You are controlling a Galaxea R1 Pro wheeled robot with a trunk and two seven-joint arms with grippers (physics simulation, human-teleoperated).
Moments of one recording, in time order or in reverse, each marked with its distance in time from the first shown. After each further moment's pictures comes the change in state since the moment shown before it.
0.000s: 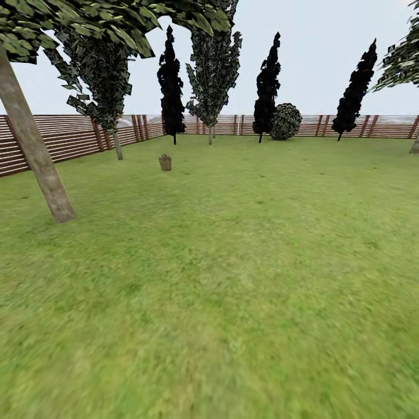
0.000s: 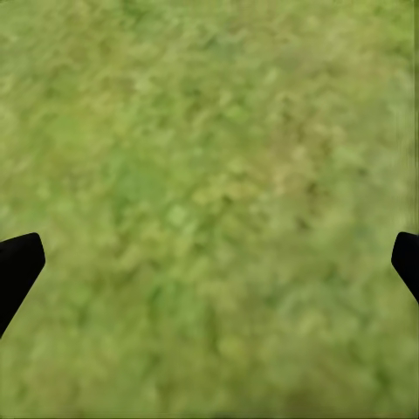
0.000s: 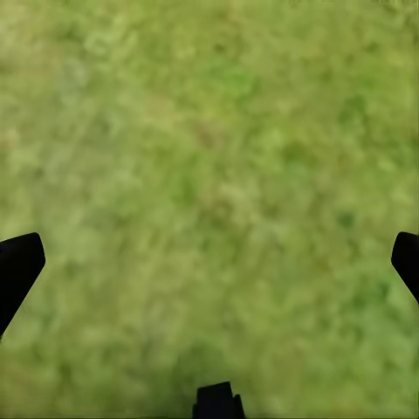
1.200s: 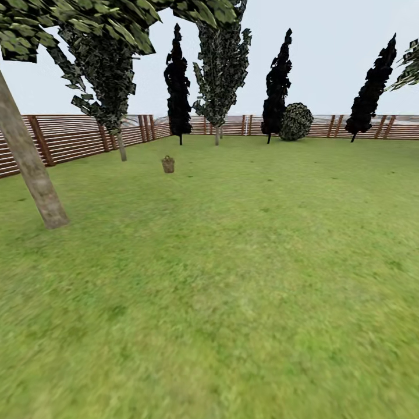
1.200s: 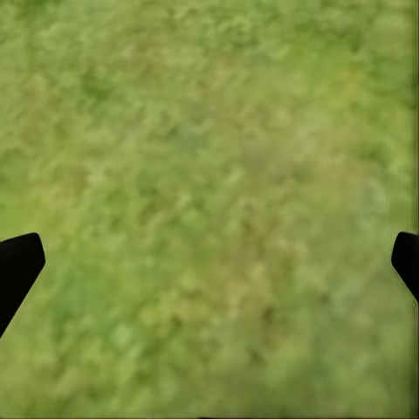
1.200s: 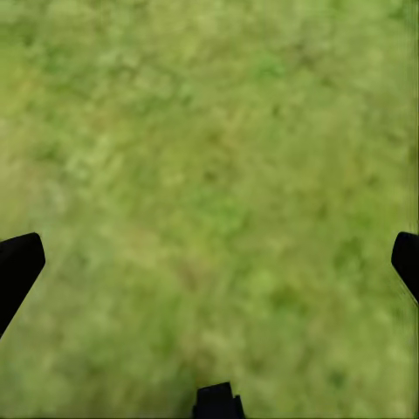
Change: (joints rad) left arm 0.000 0.000 -0.003 0.001 0.000 0.001 -0.004; right arm 0.000 0.000 -0.002 0.000 -0.001 -0.001 -0.001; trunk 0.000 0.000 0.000
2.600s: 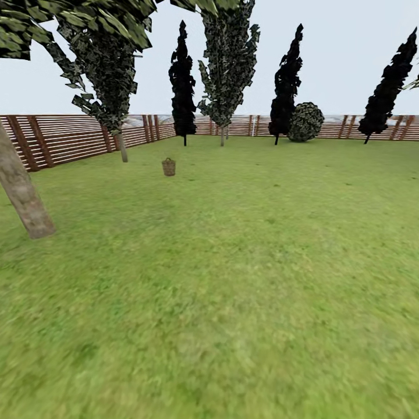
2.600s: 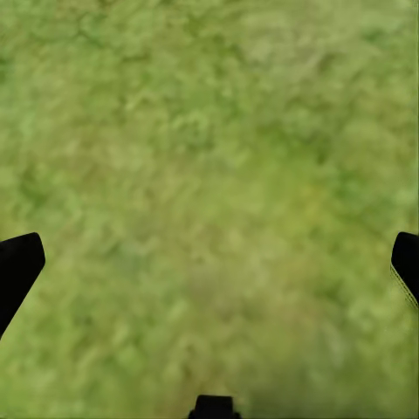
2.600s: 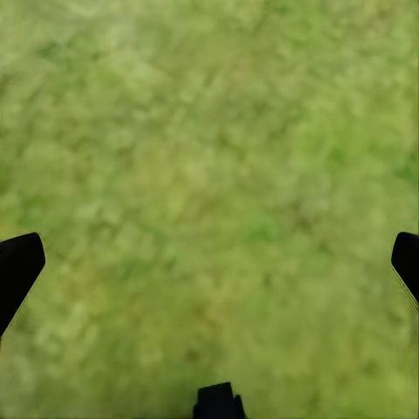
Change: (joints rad) left arm 0.000 -0.004 -0.001 0.038 -0.004 -0.003 -0.001; right arm 0.000 0.000 0.000 0.000 -0.003 0.000 0.000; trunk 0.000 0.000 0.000
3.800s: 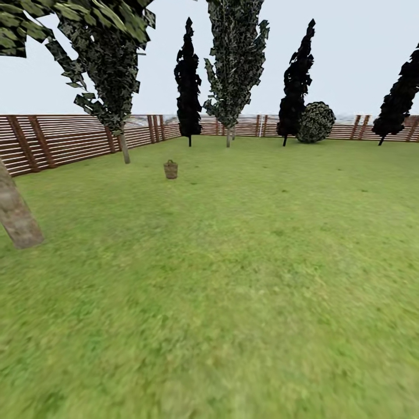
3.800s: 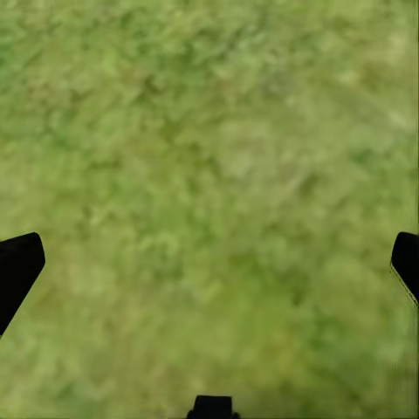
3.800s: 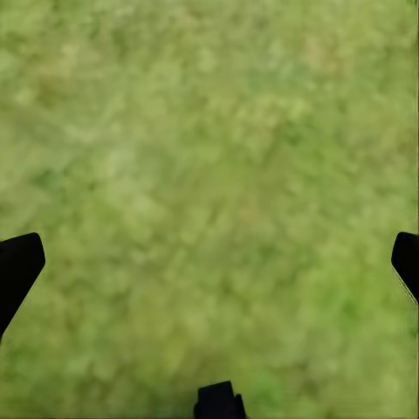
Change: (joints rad) left arm 0.000 -0.001 0.000 0.000 0.006 -0.001 0.001; right arm 0.000 0.000 0.000 0.001 -0.003 0.001 0.000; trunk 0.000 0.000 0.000
